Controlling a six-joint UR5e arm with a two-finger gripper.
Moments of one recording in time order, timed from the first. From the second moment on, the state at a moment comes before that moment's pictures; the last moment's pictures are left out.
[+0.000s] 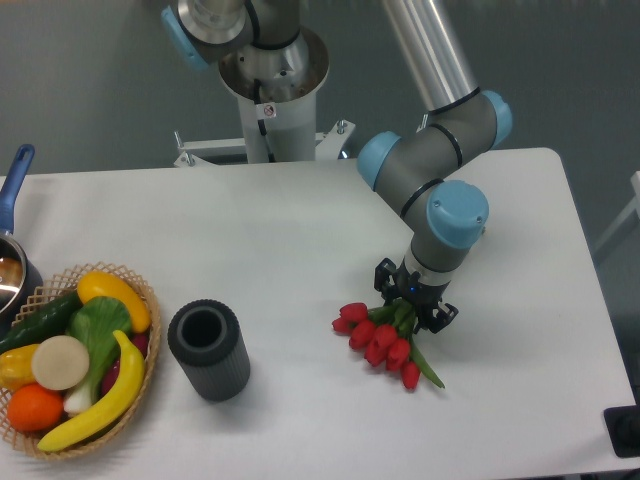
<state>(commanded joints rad) 2.64 -2.09 -1.73 -0.88 1.43 1.34</state>
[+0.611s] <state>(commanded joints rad) 2.64 -2.09 -1.71 -0.88 1.43 1.35</state>
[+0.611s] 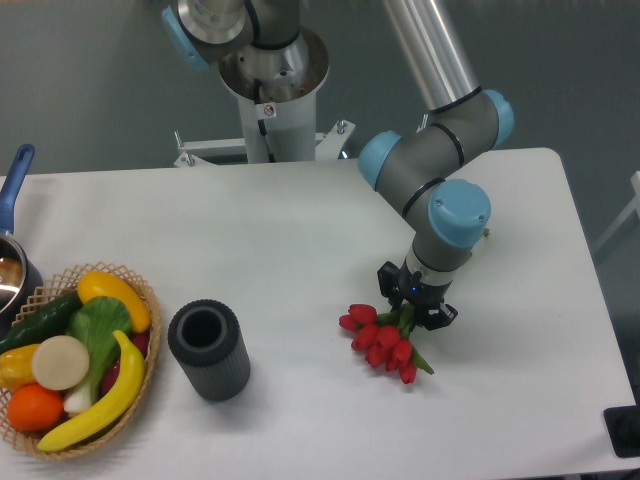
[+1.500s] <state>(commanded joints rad) 2.66 -1.94 -1.69 -0.90 1.31 1.33</state>
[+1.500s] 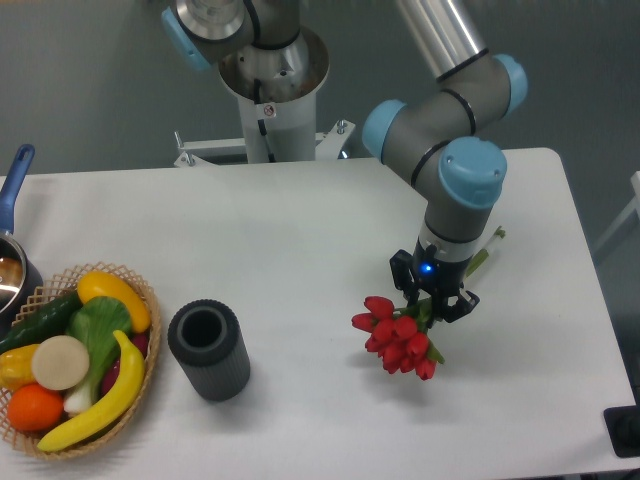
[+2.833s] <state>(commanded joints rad) 2.71 -1.70 -1.72 -0.90 0.82 1.06</state>
